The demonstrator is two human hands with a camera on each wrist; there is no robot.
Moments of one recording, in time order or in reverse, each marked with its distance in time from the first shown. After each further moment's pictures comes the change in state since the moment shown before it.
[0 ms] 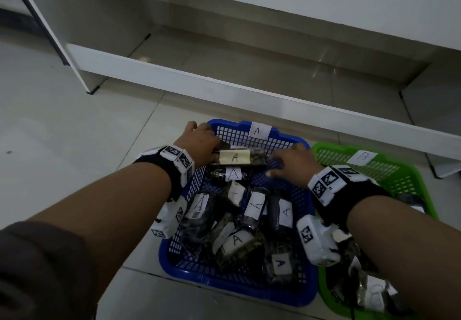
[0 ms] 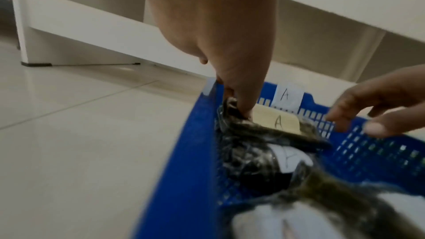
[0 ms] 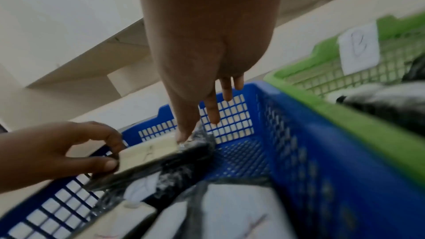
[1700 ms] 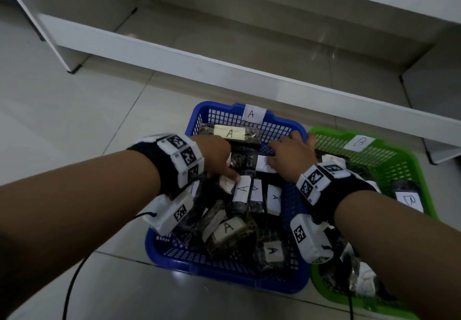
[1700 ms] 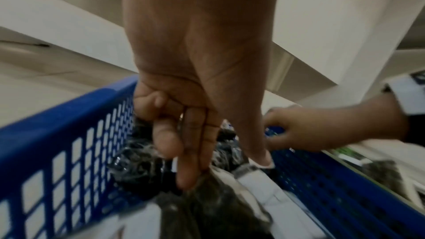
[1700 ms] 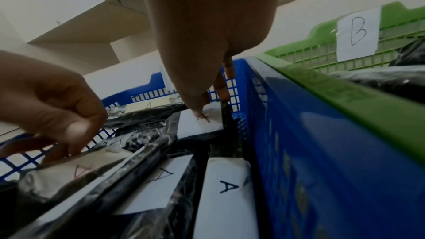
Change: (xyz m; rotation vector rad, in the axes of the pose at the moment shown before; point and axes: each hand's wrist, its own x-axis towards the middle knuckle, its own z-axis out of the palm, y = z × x) left_hand 0.002 0.056 -0.023 -0.195 -0.547 0.104; right_hand 0.002 0.004 0.030 -0.235 0.174 0.048
